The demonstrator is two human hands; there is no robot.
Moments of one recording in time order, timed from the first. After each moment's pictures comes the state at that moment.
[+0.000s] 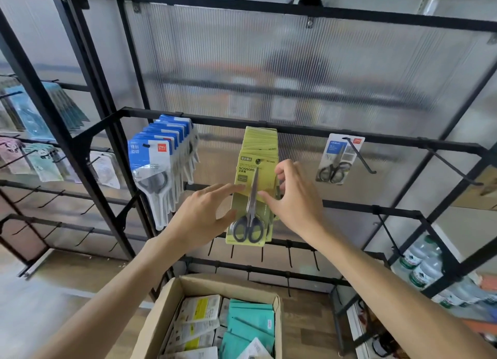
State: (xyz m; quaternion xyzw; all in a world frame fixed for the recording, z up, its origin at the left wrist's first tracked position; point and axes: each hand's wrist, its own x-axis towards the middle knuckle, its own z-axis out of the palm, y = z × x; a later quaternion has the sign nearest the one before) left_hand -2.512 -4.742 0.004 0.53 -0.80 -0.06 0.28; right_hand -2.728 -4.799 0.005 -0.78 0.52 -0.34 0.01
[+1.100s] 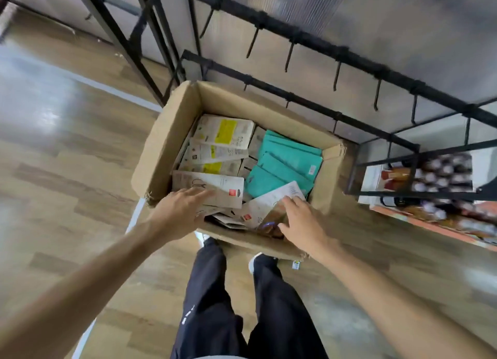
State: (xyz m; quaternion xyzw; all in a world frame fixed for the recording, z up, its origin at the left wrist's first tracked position) left_hand -2.427 -4.591 -0.446 0.64 -0.68 -0.35 -0.04; right_hand -2.719 -4.656 -0.455 -0.77 0.53 0.23 0.27
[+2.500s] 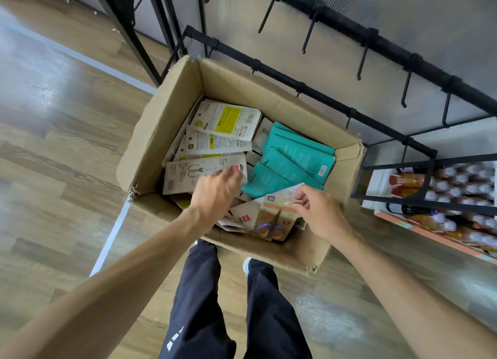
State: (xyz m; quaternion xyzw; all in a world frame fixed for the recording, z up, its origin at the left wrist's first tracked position) left_hand -2.498 -4.635 -0.521 0.68 -0.71 -0.18 -0.04; right_hand -2.739 -4.700 -0.478 -0.75 0.57 0.16 0.30
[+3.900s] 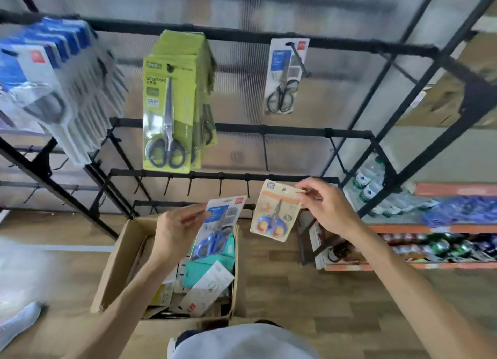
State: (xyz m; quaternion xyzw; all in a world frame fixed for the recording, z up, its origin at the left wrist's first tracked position) left_hand -2.623 -4.666 -0.160 0.61 -0.64 -0.23 0.41; right_hand -2.948 -4.719 -0.126 -0.72 0.56 -0.29 0.28
